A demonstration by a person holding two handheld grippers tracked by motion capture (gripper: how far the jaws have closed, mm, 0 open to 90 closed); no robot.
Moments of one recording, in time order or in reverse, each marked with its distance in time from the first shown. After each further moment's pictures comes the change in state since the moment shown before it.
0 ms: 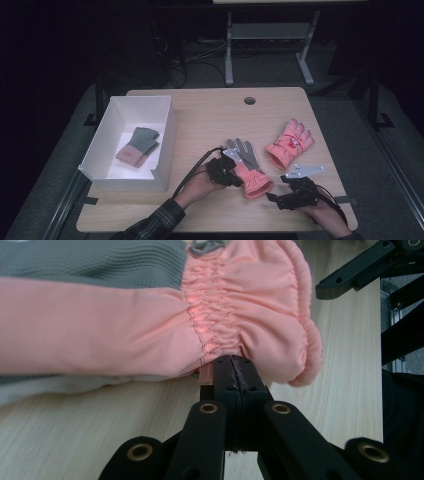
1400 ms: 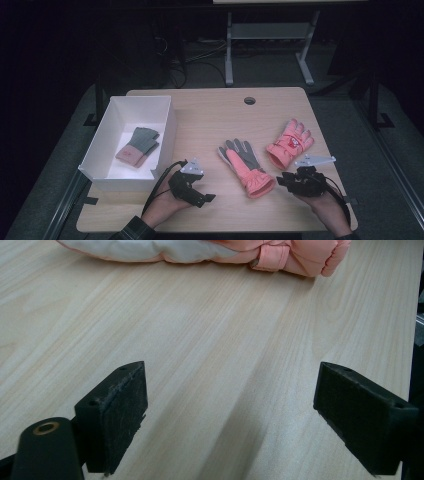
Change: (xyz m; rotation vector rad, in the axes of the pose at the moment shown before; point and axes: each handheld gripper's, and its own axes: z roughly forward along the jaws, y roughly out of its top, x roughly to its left) left arm -0.014 -0.091 -0.060 -0.141 0.219 -0.085; right arm -0.014 0.022 -0.024 -0.001 -0.076 0.113
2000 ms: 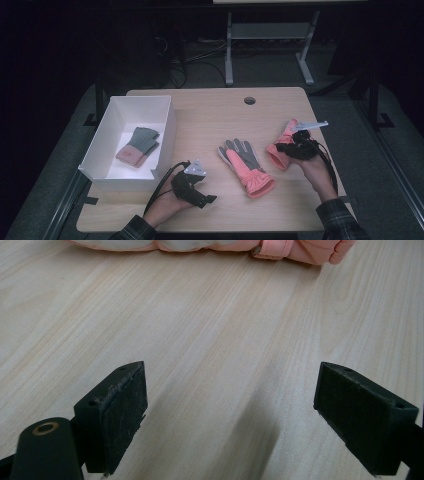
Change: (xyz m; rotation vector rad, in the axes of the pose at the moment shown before) left arm 0.002 -0.001 0.010 0.016 -0.012 0.002; right arm -0.053 0.072 0.034 -0.025 -0.033 0.046
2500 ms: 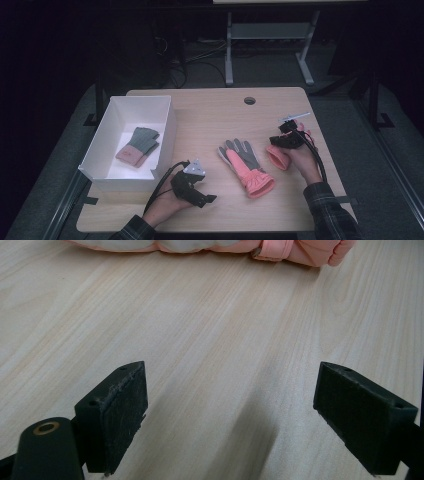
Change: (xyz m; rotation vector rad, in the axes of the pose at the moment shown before) left arm 0.002 0.000 -0.001 0.008 -0.005 0.005; right arm -0.013 0.021 0.046 0.088 -0.049 0.011
